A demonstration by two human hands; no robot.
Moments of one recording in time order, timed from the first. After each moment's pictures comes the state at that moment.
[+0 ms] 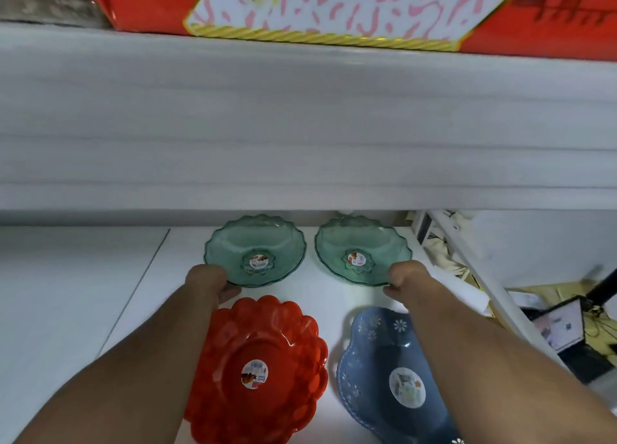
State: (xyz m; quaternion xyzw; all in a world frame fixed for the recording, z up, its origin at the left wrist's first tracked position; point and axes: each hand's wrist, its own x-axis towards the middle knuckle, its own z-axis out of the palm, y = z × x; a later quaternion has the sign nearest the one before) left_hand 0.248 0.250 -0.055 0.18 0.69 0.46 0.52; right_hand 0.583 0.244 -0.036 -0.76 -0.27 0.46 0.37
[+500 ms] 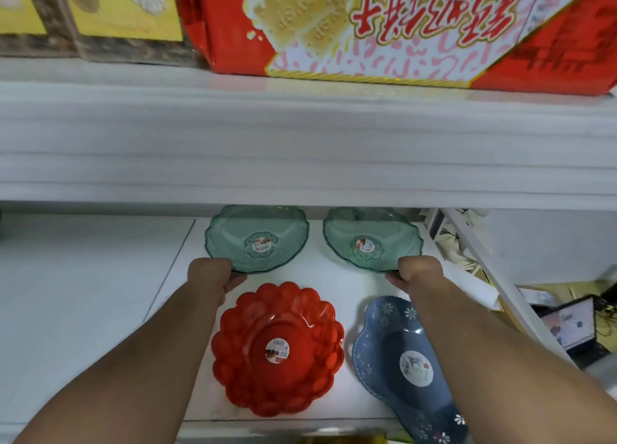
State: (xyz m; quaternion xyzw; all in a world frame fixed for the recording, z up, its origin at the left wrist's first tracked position) left_hand 0.223 0.203 -0.017 0.15 0.65 0.52 0.52; right_hand 0.561 0.216 -0.008 -0.73 -0.19 0.49 0.45
